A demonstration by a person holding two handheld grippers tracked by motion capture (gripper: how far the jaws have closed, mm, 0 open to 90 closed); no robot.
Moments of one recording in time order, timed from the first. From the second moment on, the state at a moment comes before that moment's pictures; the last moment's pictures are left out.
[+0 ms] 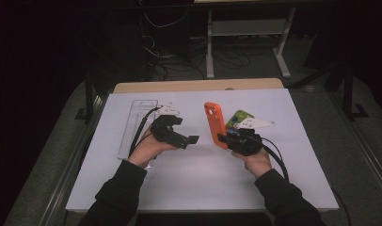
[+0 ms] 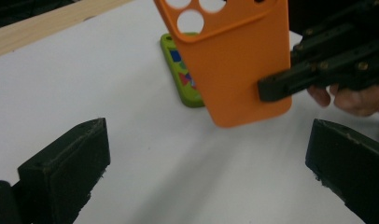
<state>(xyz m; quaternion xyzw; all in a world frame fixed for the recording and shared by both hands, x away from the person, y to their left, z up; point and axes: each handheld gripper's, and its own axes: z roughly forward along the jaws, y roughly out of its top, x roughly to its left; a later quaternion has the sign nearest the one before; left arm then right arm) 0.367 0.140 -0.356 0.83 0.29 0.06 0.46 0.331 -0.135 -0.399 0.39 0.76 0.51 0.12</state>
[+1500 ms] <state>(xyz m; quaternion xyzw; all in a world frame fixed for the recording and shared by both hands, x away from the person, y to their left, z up) 0.379 0.118 -0.358 0.80 0.30 0.06 0.52 0.315 -0.090 -0.401 0.35 0.77 0.53 0.10</state>
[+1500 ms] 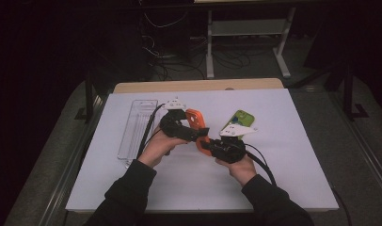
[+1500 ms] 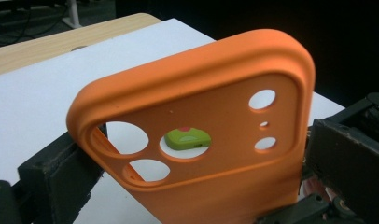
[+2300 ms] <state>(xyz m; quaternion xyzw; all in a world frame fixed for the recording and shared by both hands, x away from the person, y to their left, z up) 0.373 0.118 -0.362 0.78 0.31 0.06 0.54 0.313 -0.085 -0.409 0.34 0.79 0.50 0.11</state>
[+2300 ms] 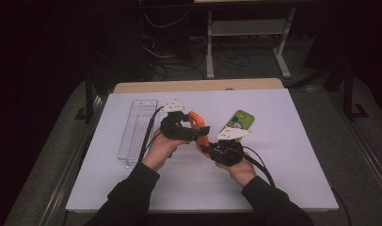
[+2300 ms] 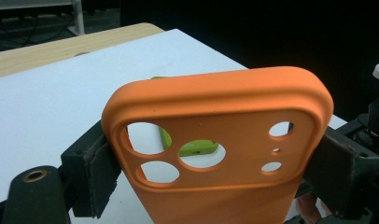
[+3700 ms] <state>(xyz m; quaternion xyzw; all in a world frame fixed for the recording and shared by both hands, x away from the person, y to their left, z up) 0.397 0.164 -0.309 0.77 0.32 0.12 0.54 0.294 -0.165 -0.425 0.37 0.83 0.40 0.13</state>
